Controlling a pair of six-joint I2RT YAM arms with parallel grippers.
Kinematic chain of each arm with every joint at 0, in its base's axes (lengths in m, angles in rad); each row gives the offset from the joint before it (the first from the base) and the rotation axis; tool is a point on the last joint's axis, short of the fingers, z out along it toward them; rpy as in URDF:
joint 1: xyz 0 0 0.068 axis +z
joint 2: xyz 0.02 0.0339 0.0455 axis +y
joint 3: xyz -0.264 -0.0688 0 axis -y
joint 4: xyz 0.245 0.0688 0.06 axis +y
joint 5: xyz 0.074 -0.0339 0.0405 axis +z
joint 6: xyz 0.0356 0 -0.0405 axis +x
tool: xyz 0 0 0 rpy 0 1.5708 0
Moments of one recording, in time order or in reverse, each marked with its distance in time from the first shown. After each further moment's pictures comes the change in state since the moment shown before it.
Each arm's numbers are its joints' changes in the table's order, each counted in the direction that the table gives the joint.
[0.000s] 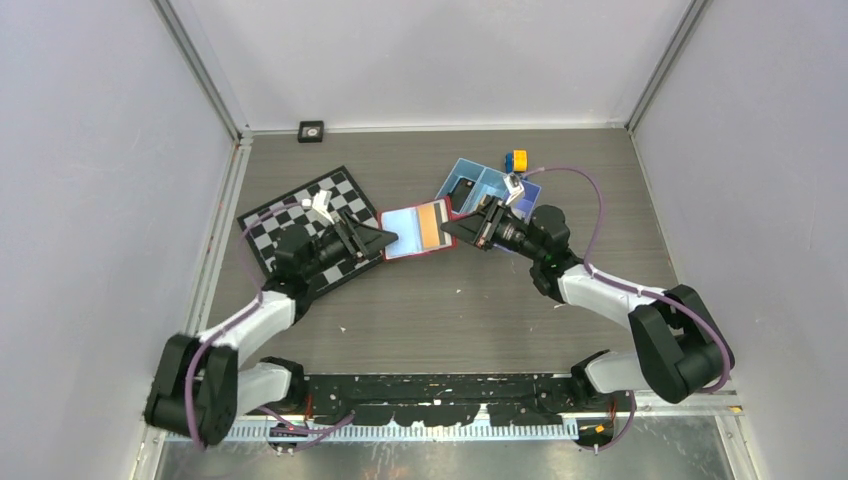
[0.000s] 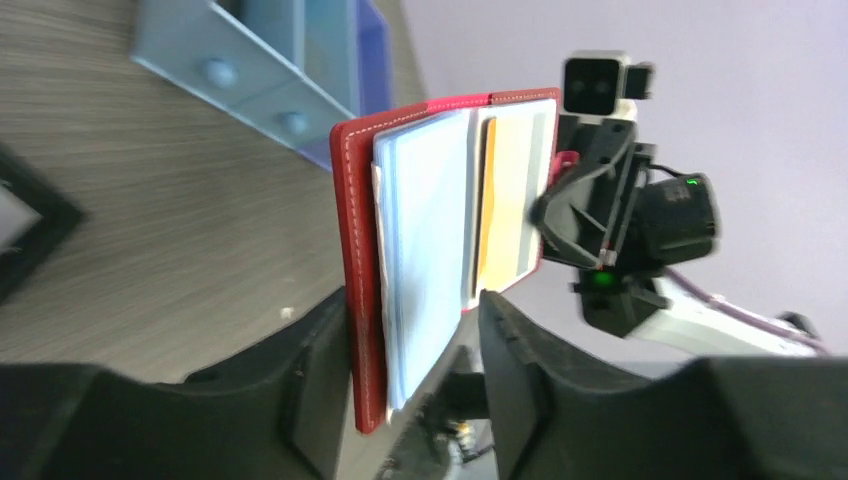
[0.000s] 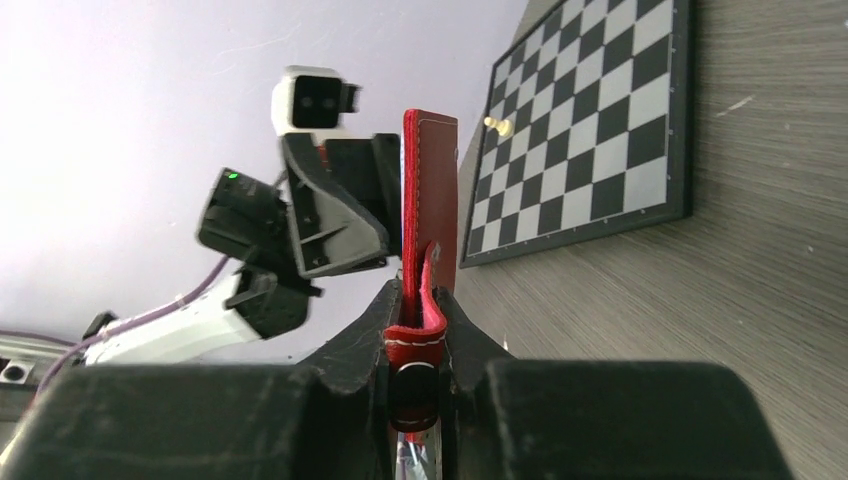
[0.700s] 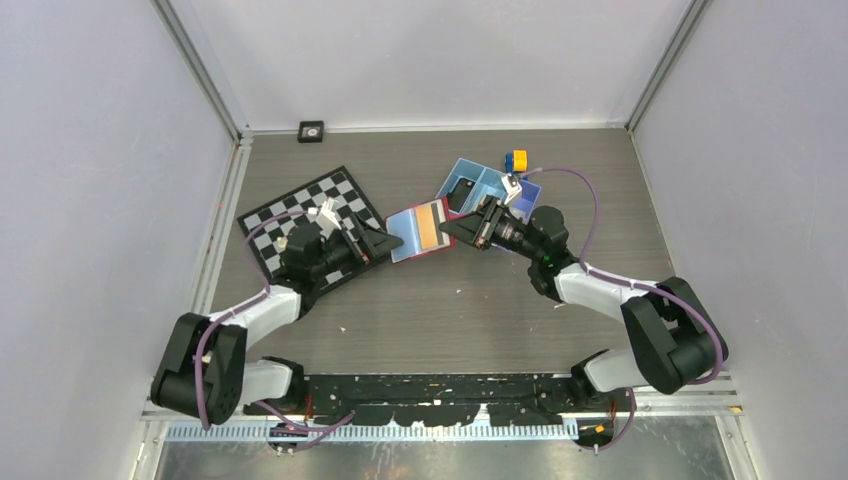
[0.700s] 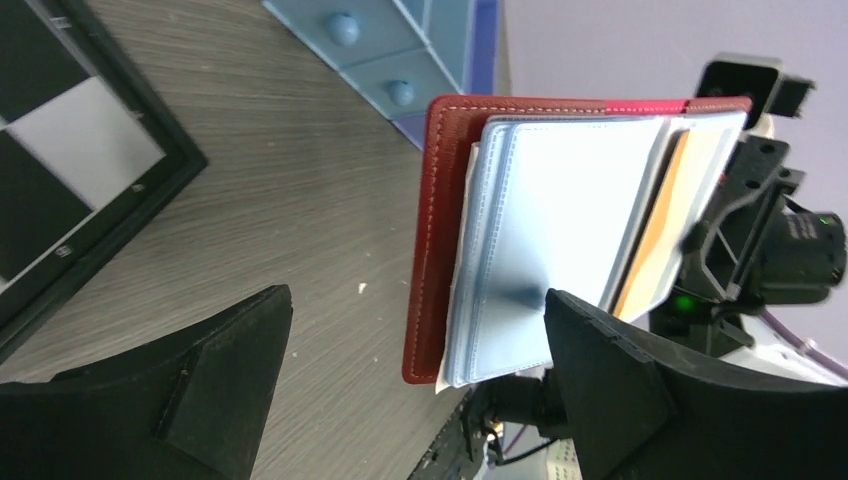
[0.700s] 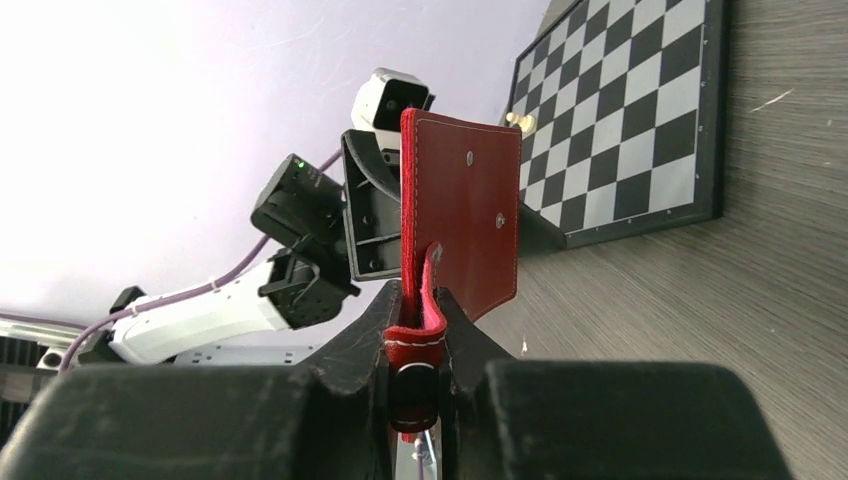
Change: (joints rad) left arm -0.013 0.006 0.028 0.316 0.148 0.145; right arm 0.000 0.047 -0.005 -0.058 0.023 0.045
